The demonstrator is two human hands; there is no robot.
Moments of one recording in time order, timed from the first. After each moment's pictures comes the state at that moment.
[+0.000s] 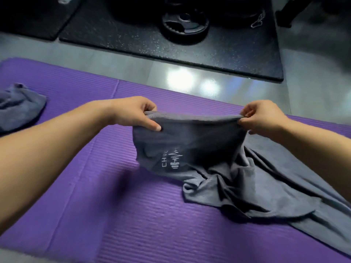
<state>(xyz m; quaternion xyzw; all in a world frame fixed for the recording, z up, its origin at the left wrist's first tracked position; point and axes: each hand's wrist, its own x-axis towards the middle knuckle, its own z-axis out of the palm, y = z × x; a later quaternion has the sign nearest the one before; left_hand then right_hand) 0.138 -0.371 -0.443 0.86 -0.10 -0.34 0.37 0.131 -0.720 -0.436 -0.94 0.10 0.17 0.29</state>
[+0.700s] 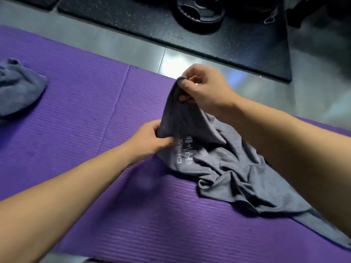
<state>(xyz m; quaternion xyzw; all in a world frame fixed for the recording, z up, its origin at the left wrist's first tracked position) 0.059 -0.356 -0.529 0.71 0.03 -0.23 0.66 0.148 -0.520 -0.422 -0.86 -0.06 0.14 0.49</state>
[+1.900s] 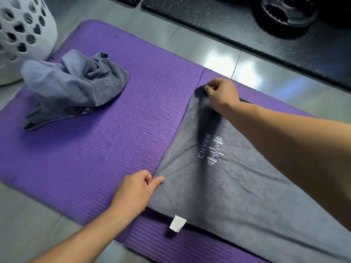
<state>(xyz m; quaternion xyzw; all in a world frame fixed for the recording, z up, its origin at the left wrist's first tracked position) -0.081 -0.194 -0.576 0.88 0.25 -0.19 0.36 0.224 -0.369 -0.564 -0.95 -0.02 0.10 0.31</state>
